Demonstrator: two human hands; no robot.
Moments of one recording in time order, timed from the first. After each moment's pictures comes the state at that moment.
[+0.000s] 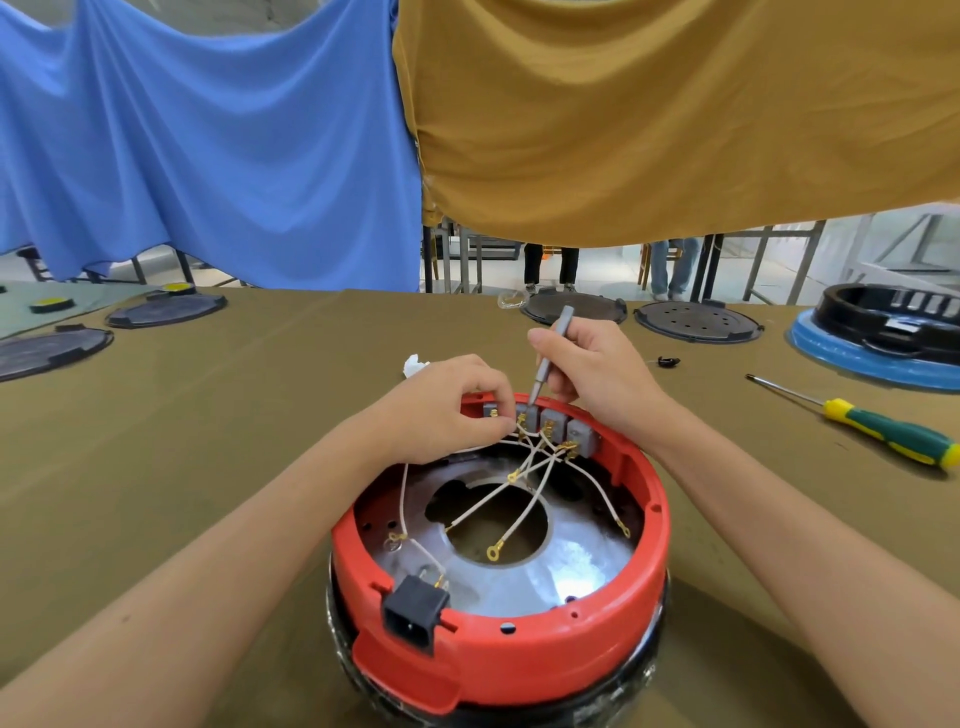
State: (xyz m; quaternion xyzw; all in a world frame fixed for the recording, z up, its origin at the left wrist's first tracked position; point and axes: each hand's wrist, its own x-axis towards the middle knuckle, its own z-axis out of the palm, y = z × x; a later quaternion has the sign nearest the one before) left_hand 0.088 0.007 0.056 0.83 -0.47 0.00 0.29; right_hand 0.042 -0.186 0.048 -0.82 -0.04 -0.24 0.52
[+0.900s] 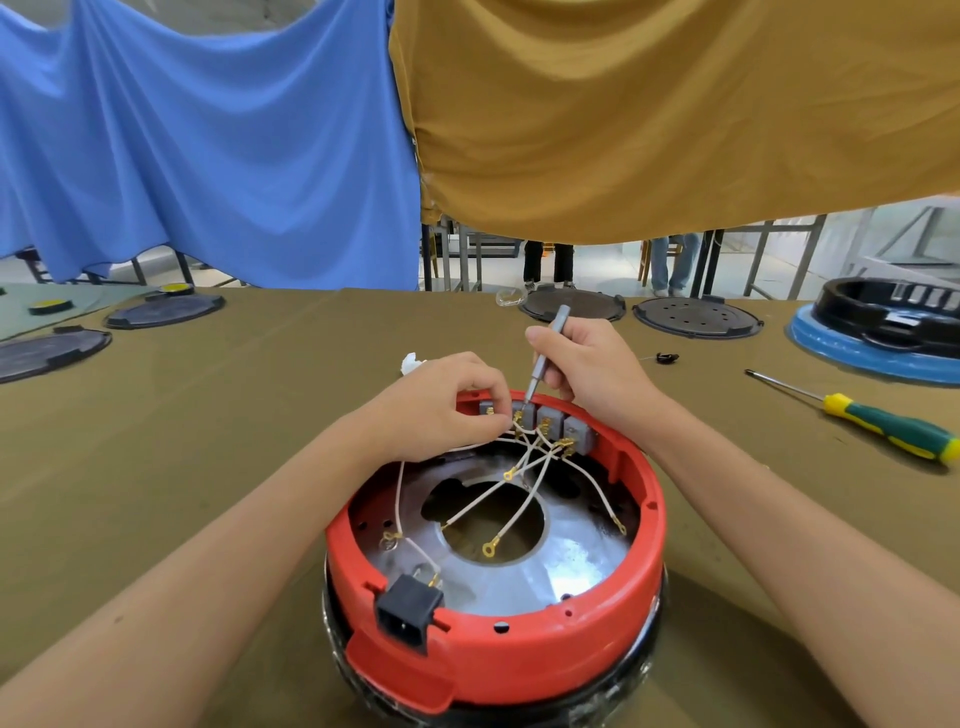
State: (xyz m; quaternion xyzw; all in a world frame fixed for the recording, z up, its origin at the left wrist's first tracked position) left_hand 0.090 0.007 0.055 0.83 -0.48 0.00 0.30; right_hand 0.043 -0.183 0.049 -0.82 0.00 -0.23 0.52
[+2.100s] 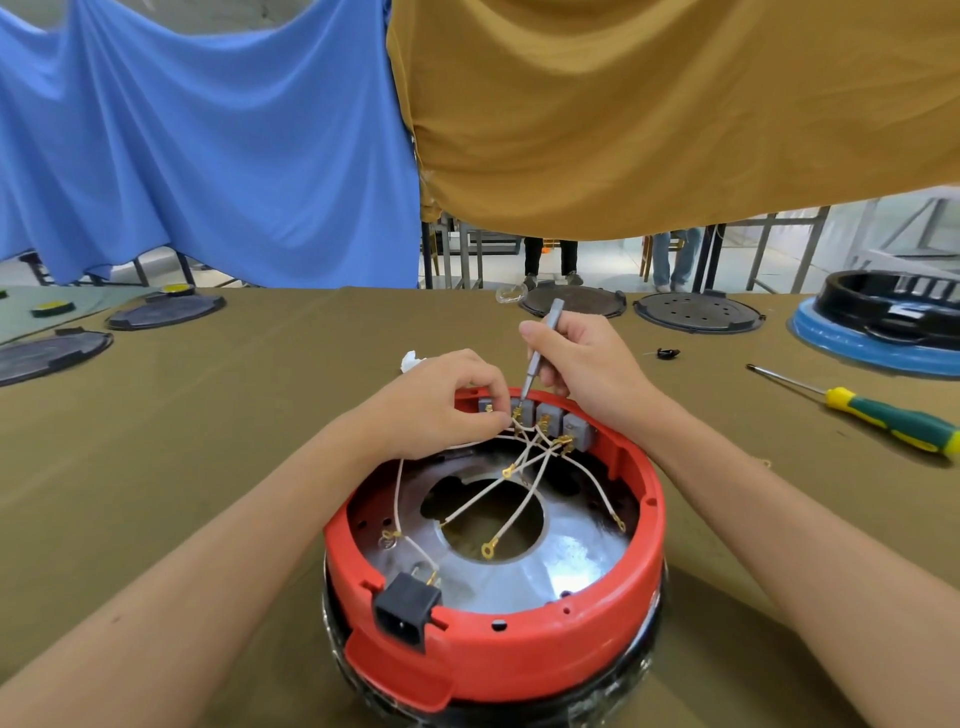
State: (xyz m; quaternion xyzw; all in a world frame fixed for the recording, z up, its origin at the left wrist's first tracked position) left_hand 0.093 0.006 0.054 0.82 -0.48 0.01 0.30; right_hand 0.043 -0.182 0.048 -0.82 -0.04 -0.24 0.51
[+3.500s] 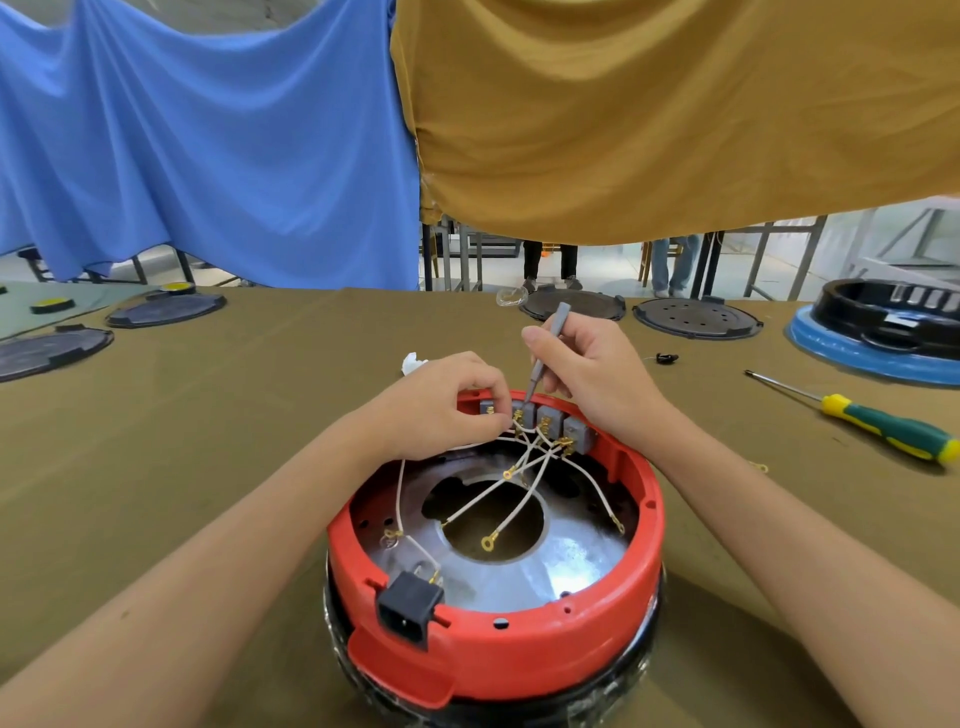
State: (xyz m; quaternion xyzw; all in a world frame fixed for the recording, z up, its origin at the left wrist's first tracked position) left_hand 0.091 0.006 0.055 0.83 -0.48 0.00 0.29; right_hand 0.034 -0.183 0.046 -0.83 -0.08 -0.29 0.48
